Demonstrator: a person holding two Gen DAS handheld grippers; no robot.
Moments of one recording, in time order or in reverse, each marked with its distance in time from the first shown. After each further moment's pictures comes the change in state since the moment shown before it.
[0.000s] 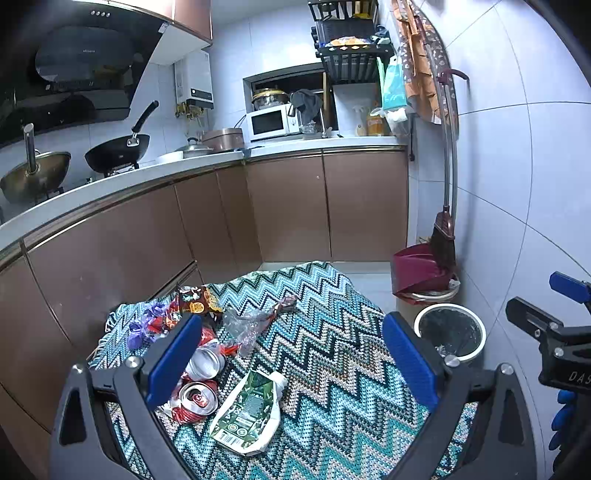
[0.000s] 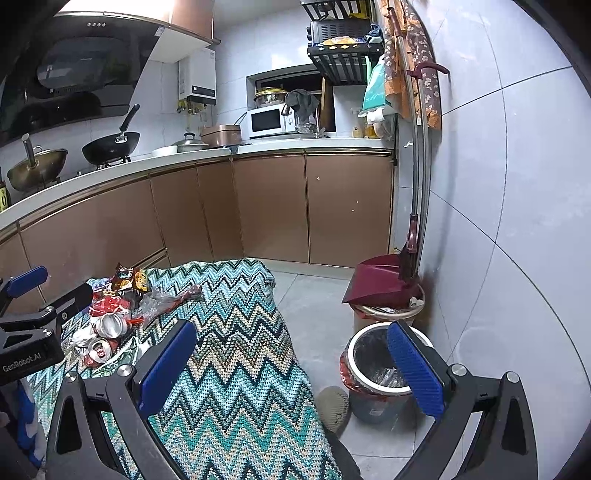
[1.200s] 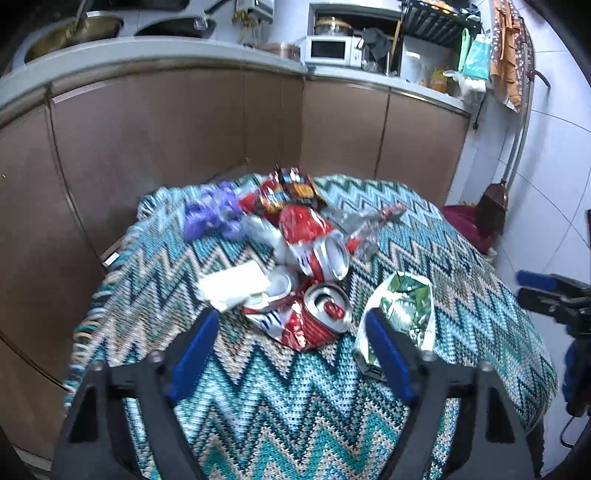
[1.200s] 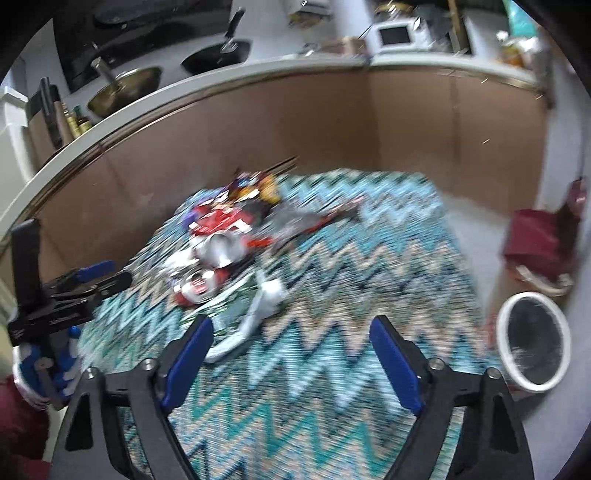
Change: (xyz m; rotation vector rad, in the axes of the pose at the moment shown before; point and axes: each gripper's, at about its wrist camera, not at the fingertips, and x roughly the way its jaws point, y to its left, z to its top) left arm 0.054 0.187 -0.099 -0.215 0.301 -0.018; right arm 0.125 0.113 -0.026 -0.124 0.388 0.579
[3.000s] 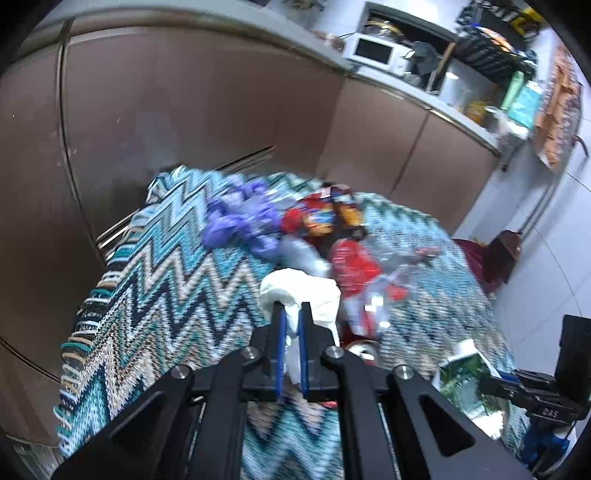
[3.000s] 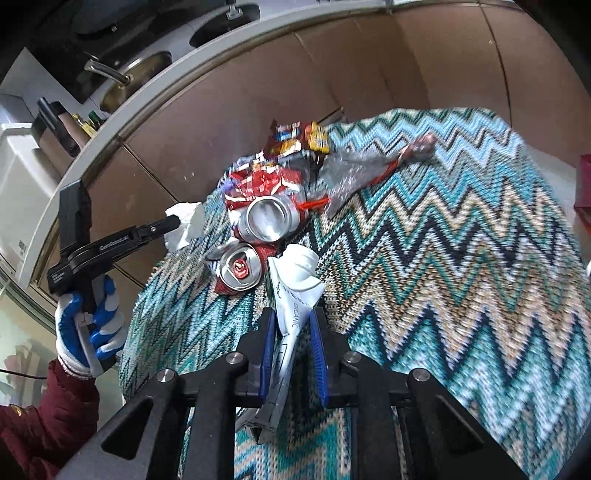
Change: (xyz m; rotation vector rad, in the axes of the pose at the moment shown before) left arm 0.029 0.052 0.046 -0.188 0.029 -0.031; right arm 0.052 -0.018 -0.002 0.110 0.094 0.205
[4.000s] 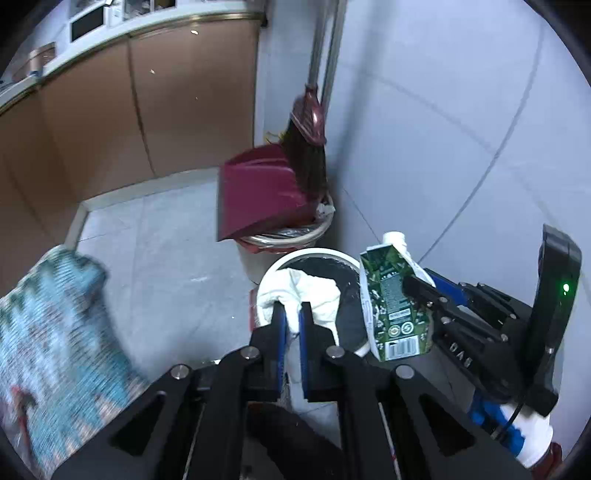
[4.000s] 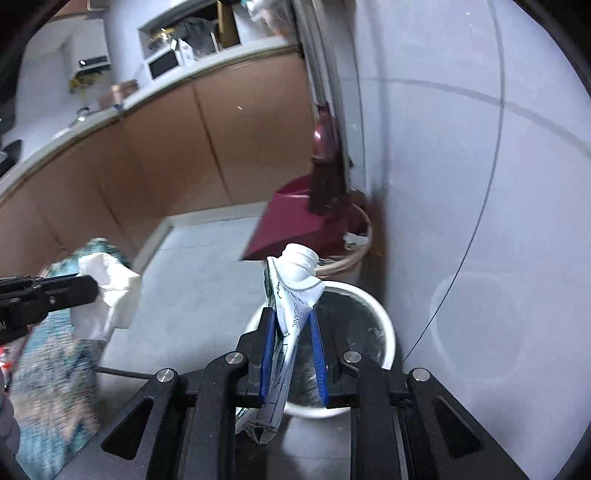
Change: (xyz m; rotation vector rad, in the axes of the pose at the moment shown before) left arm 0.204 -0.534 -0.020 0.640 0.290 -0.398; right arm -0.193 -0.313 -0.012 0.363 -0.316 -0.839
